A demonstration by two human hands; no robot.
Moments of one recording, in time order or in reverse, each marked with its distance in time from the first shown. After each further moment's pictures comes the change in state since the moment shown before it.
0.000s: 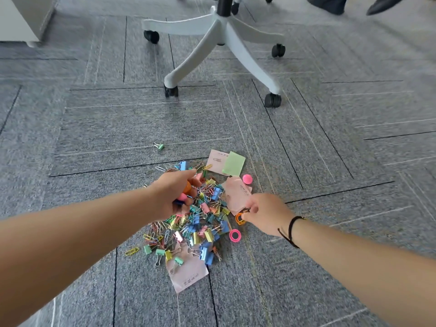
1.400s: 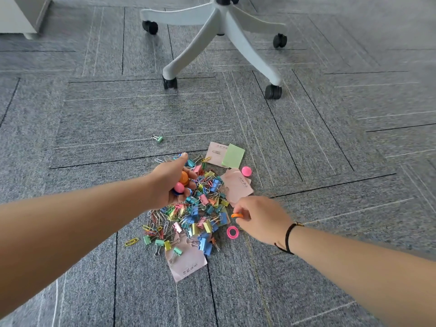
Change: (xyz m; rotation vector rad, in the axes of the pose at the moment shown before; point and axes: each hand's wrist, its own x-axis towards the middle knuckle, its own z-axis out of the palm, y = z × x) left_hand 0.006 0.001 -0.003 0.005 0.061 0.018; right_hand -0.019 0.003 0.021 -0.038 0.101 -0.321
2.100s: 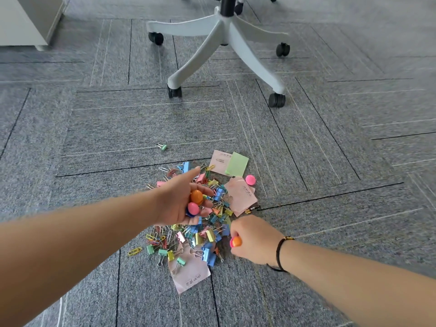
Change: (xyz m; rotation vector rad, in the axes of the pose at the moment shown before) left_hand -0.001 -0.009 0.000 0.023 -0.313 -0.129; right_hand 0.001 -0.022 0.013 -0.087 -0.250 -0.022
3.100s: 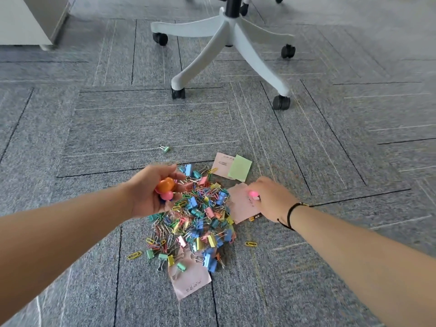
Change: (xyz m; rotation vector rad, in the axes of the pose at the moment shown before) left_hand -0.011 0.010 -0.053 -0.164 0.141 0.150; right_hand 0.054 0.064 -0.046 -0.050 0.199 0.104
